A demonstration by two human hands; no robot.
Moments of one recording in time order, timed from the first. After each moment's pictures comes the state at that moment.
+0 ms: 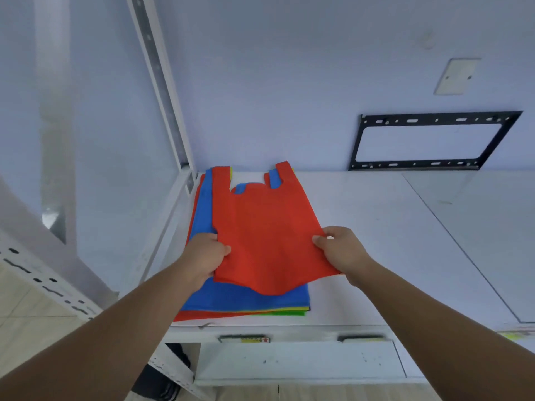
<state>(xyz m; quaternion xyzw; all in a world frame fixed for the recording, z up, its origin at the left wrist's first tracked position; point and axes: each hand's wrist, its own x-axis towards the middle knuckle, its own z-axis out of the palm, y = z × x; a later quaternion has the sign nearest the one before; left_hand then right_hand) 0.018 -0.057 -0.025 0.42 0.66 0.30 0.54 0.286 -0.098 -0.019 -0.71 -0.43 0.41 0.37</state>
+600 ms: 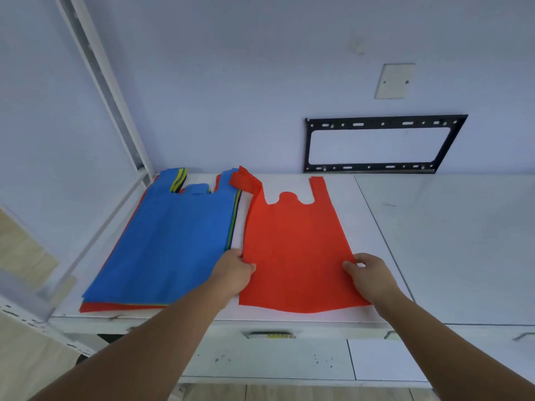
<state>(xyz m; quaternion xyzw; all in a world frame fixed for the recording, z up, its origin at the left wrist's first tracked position) 0.228 -0.120 -0.049 0.52 0.66 0.24 0.49 0.499 -0.173 -0.055 -0.76 -0.40 0.37 0.35</state>
